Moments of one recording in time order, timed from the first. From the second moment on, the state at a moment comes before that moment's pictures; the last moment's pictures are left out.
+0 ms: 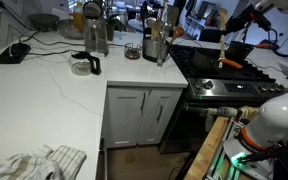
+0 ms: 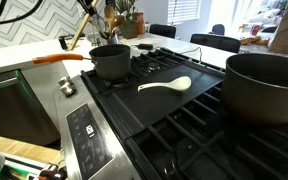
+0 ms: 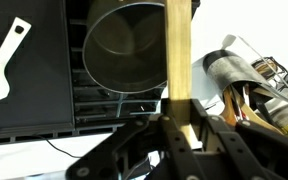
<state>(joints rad) -0.44 -0.53 -0.35 -2.28 0.24 2.18 -0.34</state>
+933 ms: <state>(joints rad) -0.05 -0.47 -0.25 -2.40 0.30 3.07 -0.40</state>
